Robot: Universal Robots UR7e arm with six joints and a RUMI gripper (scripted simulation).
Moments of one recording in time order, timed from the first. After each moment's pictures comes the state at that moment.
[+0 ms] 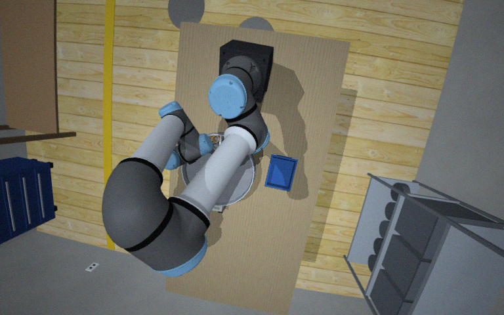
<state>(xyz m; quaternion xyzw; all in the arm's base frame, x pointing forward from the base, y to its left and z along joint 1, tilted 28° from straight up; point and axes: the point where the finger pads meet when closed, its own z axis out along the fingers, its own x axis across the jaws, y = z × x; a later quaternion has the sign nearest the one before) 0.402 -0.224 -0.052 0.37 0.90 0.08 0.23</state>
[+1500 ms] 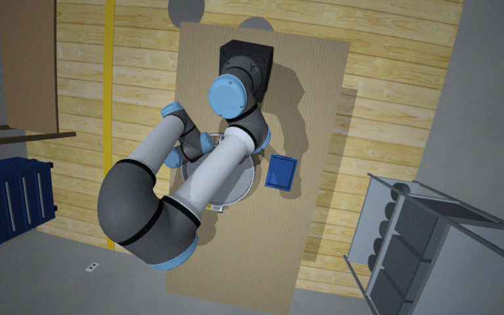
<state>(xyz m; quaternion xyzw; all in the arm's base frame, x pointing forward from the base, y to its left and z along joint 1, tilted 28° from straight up) 0.413 -0.225 -0.073 0.37 0.90 0.08 0.23</state>
